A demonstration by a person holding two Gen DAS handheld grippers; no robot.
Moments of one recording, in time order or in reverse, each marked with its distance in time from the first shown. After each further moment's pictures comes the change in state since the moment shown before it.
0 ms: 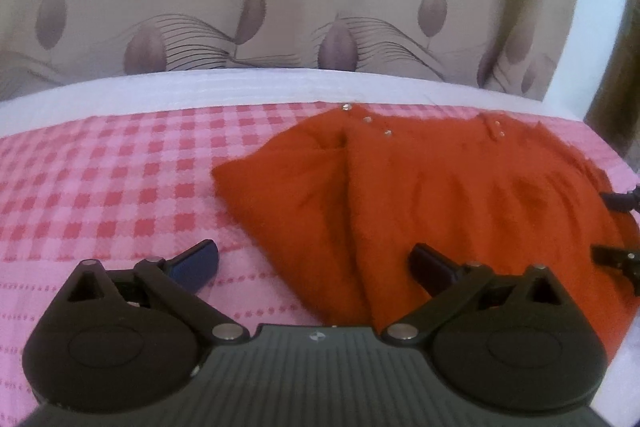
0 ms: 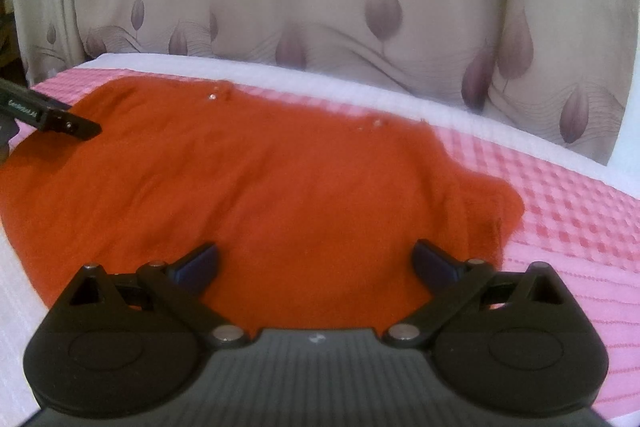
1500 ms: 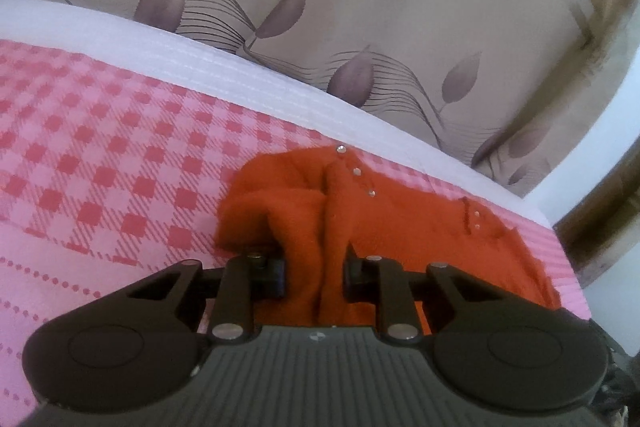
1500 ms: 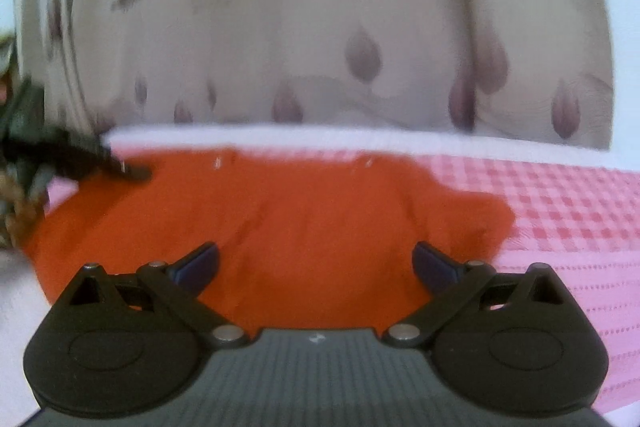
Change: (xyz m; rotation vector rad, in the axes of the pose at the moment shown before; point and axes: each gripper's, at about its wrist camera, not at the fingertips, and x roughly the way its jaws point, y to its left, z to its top) left arm 0.017 0.015 0.025 -0.373 -0.008 -0.114; right arm -0.029 -0.042 -0.003 0.185 -0.171 0.099
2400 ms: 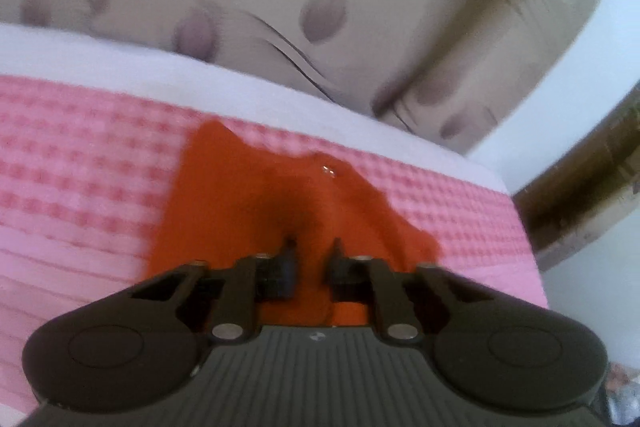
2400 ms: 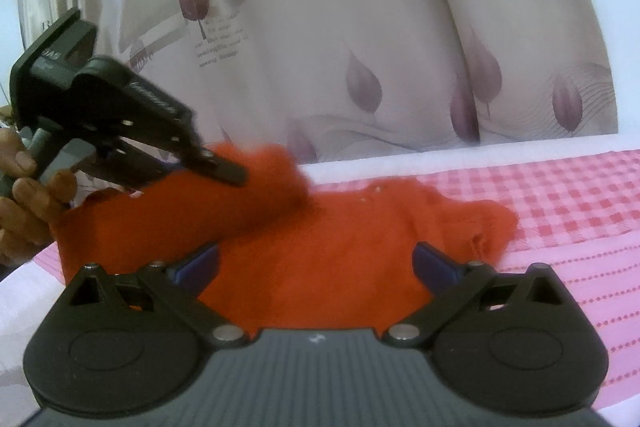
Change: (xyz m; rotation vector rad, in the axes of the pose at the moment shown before) left arm 0.032 -0.192 -0.012 0.020 0.169 -0.020; right arm -0.016 -0.018 -0.001 0.095 -0.093 0.099
